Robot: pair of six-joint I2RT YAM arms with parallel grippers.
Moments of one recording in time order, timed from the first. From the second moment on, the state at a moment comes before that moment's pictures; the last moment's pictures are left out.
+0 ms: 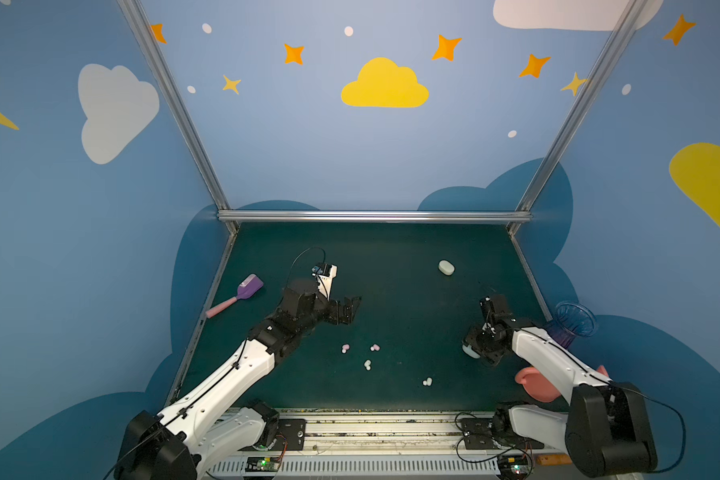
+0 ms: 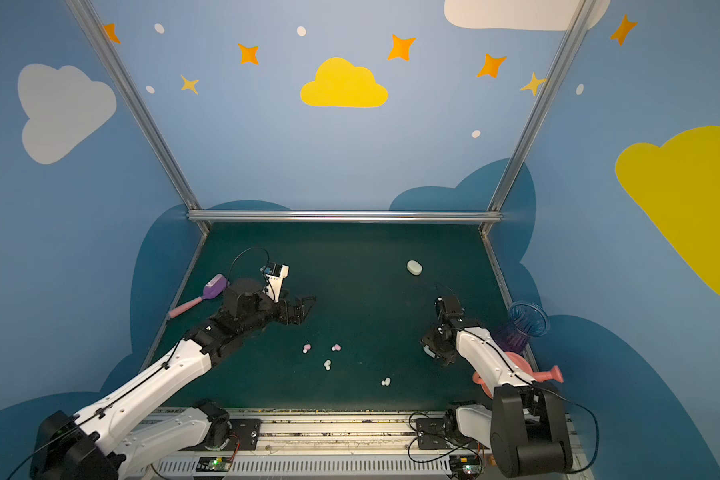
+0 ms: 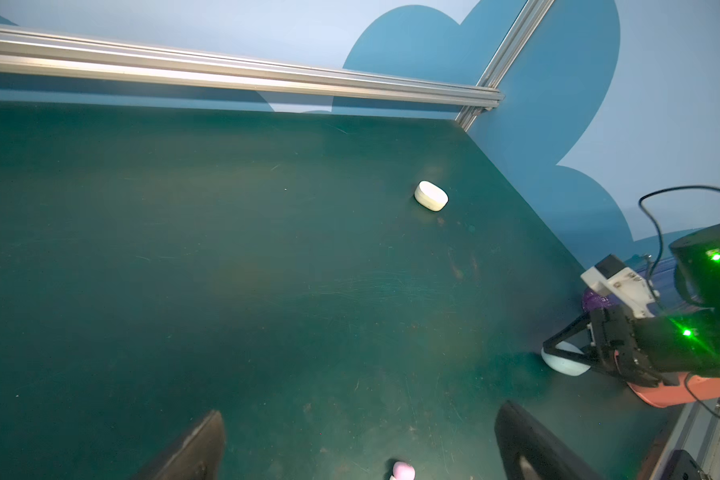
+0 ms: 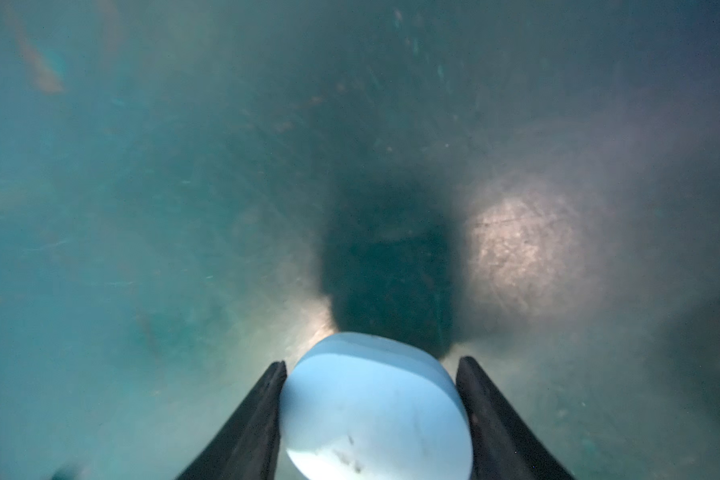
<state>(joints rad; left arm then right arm) -0.51 1.03 0.72 -0.16 0.13 -0.32 0.16 1.22 0.60 -0.69 -0.02 0.72</state>
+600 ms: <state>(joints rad) -0.50 1.03 0.72 -0.17 0.15 -0.34 0.16 1.24 0.59 -0.69 -0.02 0.72</state>
